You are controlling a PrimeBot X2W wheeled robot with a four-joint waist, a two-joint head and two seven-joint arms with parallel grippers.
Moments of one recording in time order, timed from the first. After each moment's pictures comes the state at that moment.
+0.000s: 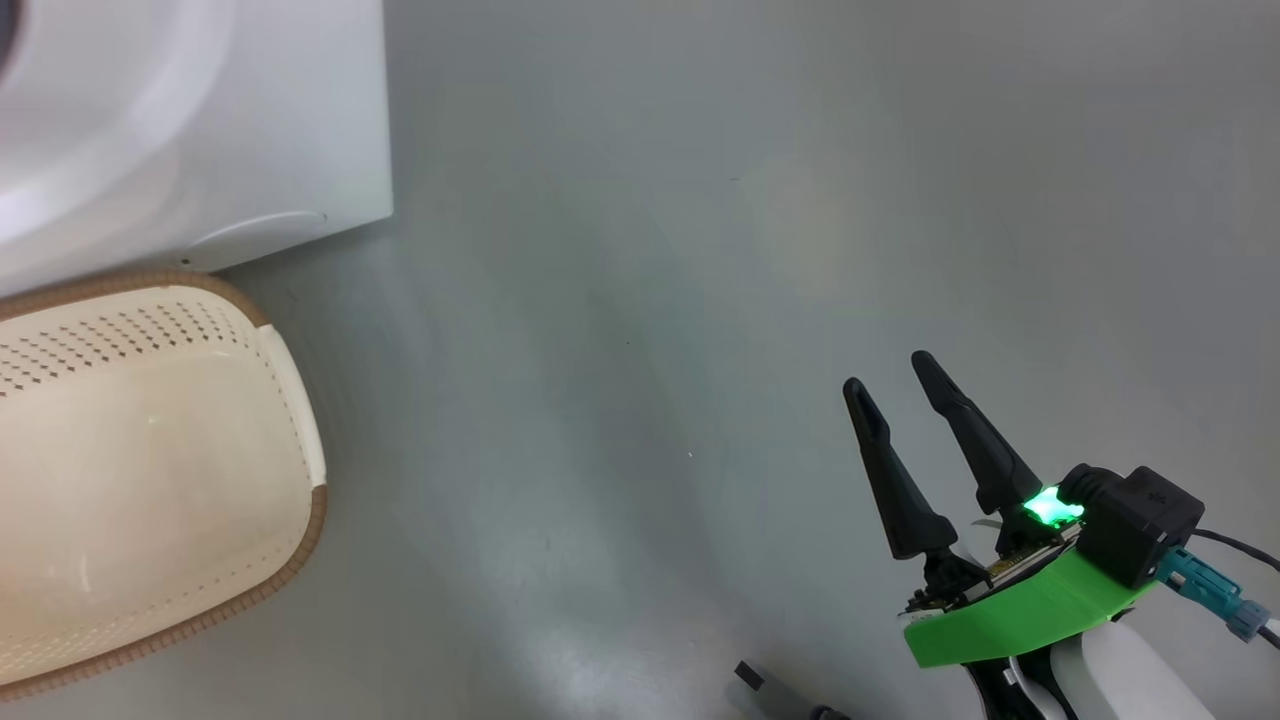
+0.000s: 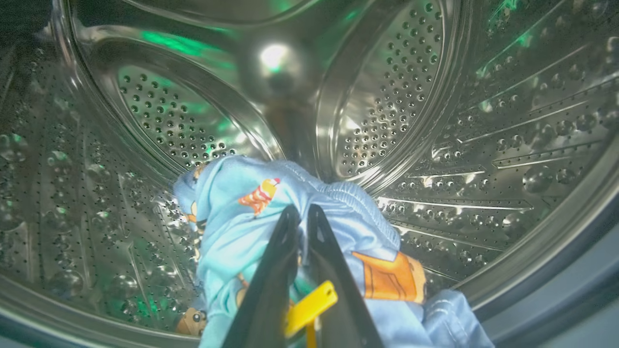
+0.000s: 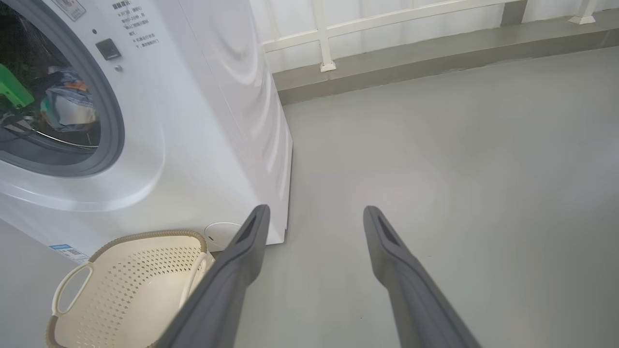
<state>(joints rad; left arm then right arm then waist) -1.38 0.61 -0.25 1.17 -0.45 -0.05 -0.25 -0.17 -0.18 0.32 -0.01 0.49 0.12 -0.25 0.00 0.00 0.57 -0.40</state>
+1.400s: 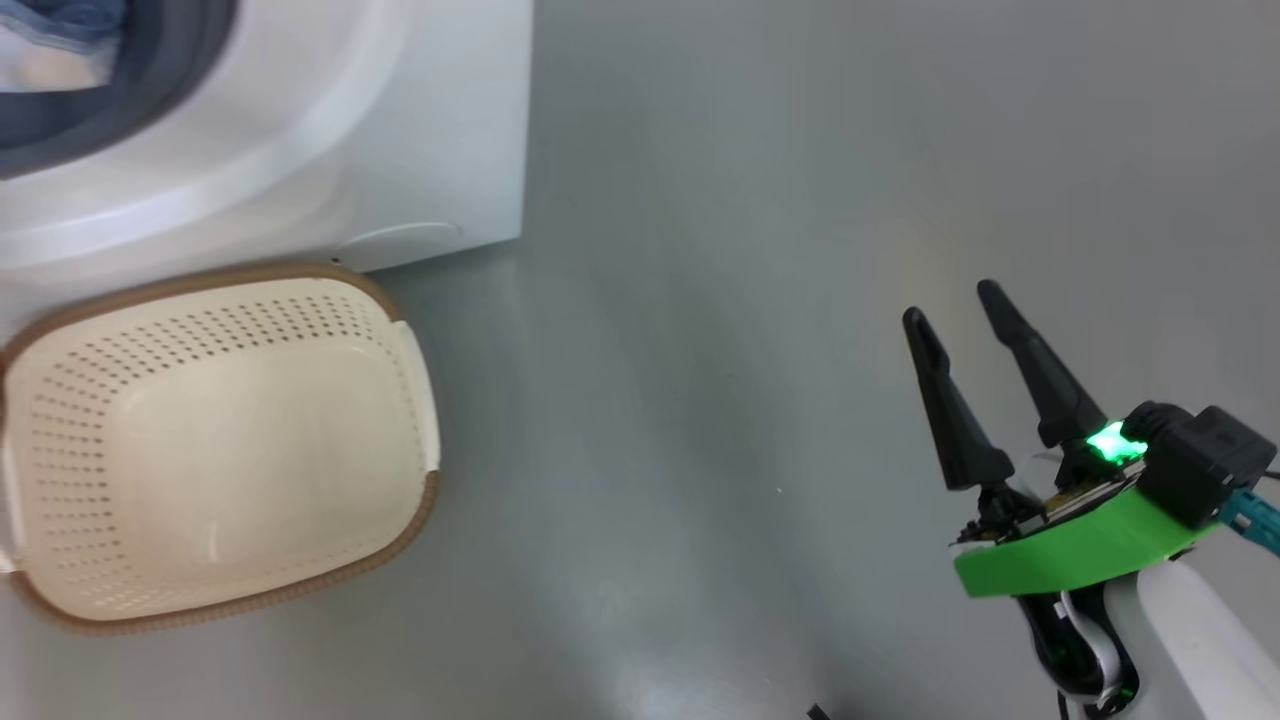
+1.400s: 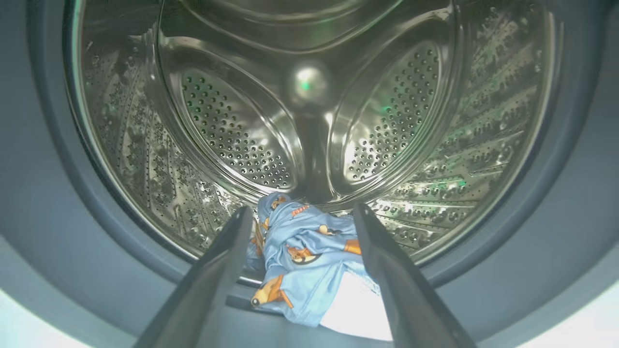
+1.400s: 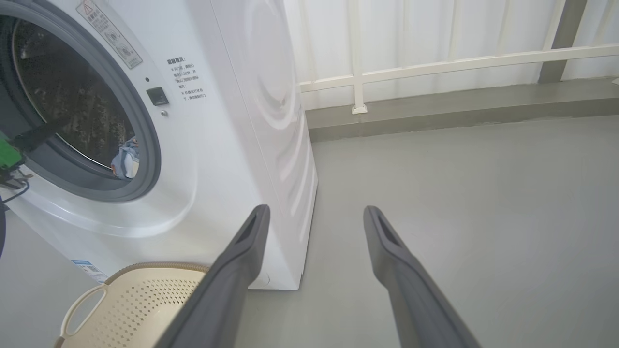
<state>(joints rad) -1.00 0.42 0.07 0.82 -0.38 -0.11 -0.26 -0.24 -0.23 0.27 0.00 0.48 0.12 -0.25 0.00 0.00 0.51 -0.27</state>
